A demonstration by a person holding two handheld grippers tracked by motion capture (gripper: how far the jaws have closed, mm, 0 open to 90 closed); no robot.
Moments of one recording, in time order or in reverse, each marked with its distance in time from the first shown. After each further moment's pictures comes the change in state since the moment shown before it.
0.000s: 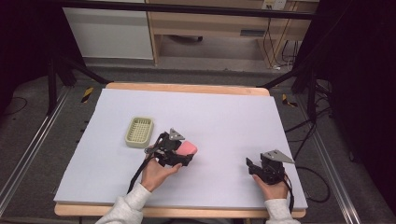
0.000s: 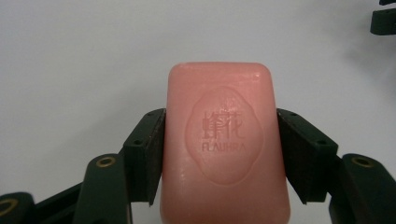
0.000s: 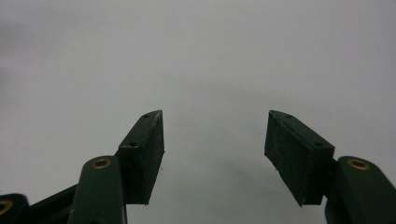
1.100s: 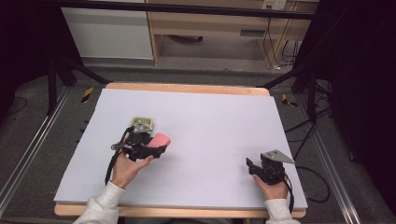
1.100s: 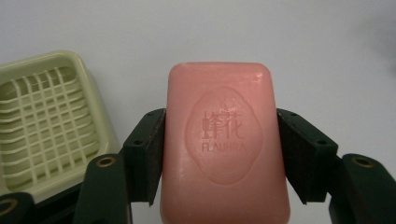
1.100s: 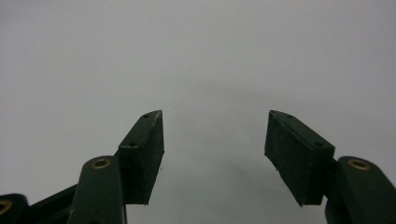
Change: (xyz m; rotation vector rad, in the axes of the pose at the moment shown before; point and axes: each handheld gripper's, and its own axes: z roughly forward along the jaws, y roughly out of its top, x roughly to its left) left arm 0.063 -0.020 -0.051 -0.066 0.078 -0.100; right arm 0.000 -0.001 0.000 0.002 -0.002 0.005
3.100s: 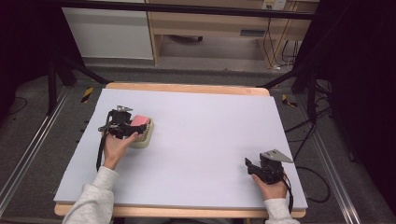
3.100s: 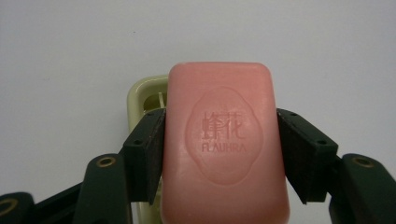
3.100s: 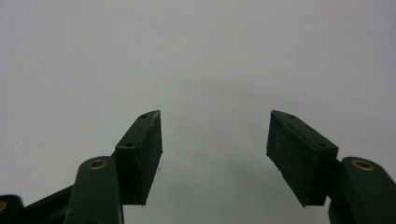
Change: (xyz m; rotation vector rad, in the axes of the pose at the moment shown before) left arm 0.094 0.011 0.029 -0.005 0.196 -0.142; right arm 0.001 0.001 0.003 0.004 0.003 -0.009
